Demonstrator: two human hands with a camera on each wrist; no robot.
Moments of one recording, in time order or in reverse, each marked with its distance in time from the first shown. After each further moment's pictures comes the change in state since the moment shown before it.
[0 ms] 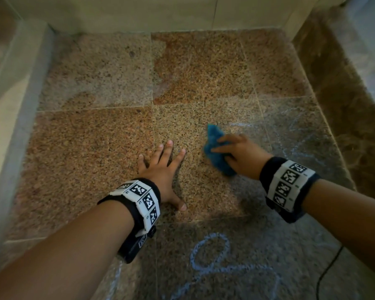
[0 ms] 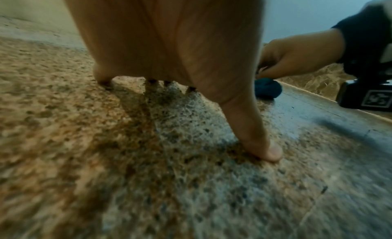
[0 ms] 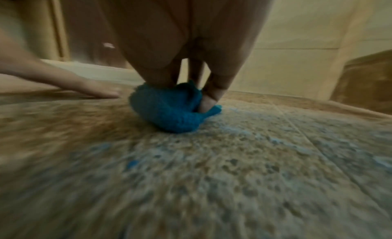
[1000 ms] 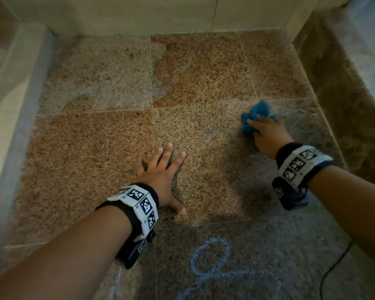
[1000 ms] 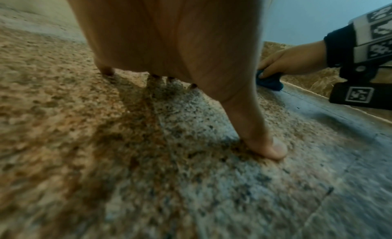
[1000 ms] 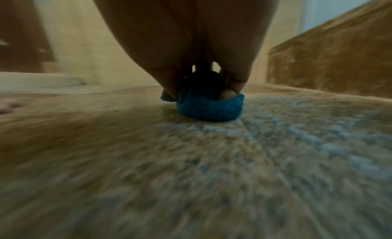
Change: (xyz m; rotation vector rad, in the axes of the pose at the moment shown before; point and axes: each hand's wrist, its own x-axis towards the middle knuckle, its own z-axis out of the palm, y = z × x) left_hand 0.003 -0.004 0.000 0.006 0.009 0.008; right_hand 0.010 0.055 -0.027 -0.054 0.074 0.460
